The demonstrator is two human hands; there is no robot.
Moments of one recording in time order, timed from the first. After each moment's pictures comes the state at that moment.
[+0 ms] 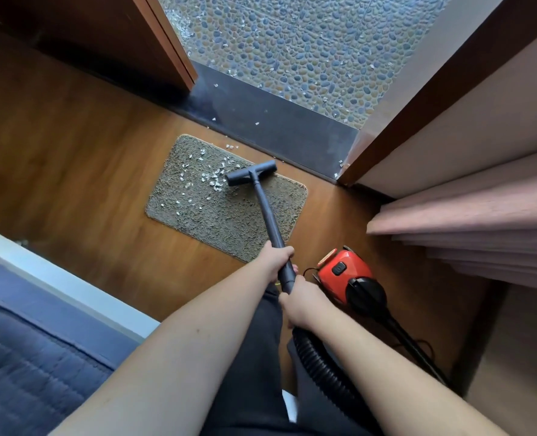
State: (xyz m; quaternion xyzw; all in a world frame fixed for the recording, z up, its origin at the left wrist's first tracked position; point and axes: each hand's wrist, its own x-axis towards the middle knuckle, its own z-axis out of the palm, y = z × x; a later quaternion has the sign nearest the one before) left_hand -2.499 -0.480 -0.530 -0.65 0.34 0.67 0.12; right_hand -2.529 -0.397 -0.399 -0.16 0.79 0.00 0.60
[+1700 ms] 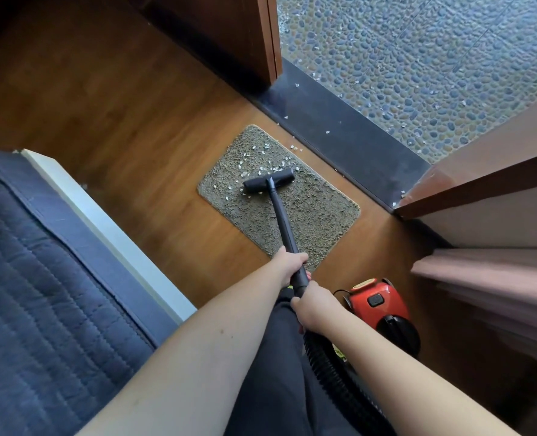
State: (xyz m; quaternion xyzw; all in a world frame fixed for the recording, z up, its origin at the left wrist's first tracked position) left_hand -2.423 -0.542 -0.533 -0.69 0.28 0.66 0.06; right_hand -2.474 -0.471 -0.396 -0.26 0.75 0.08 0.60
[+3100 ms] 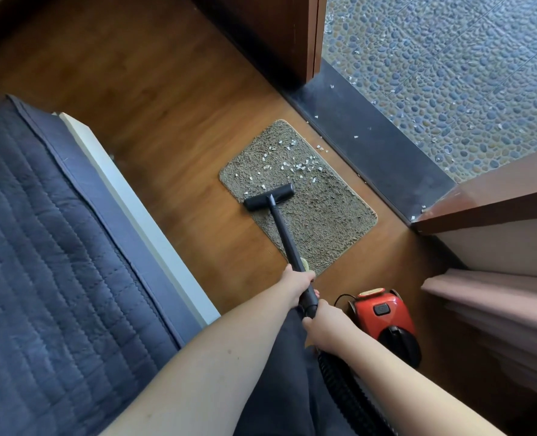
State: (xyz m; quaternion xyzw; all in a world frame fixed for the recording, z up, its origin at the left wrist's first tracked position) left_hand -2.386 -0.488 -0.534 -0.72 0.17 0.67 0.01; right_hand -2.454 -0.429 -0.404 -0.33 0.71 0.15 0.60
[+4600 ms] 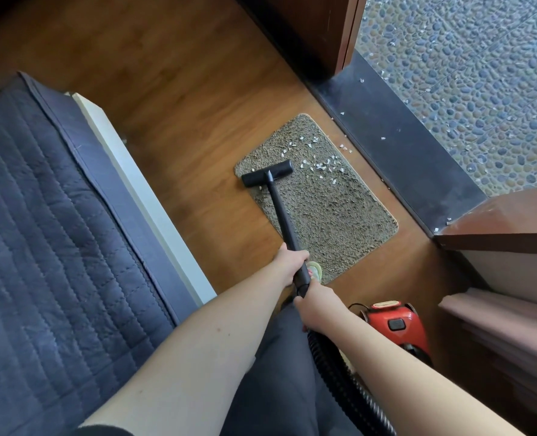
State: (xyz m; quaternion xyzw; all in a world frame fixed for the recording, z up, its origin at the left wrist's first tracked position) left_hand -2.343 -0.584 -0.547 -0.74 0.19 0.65 -0.02; right_hand -2.410 -0.527 -0.421 -0.39 0.69 0.17 0.59
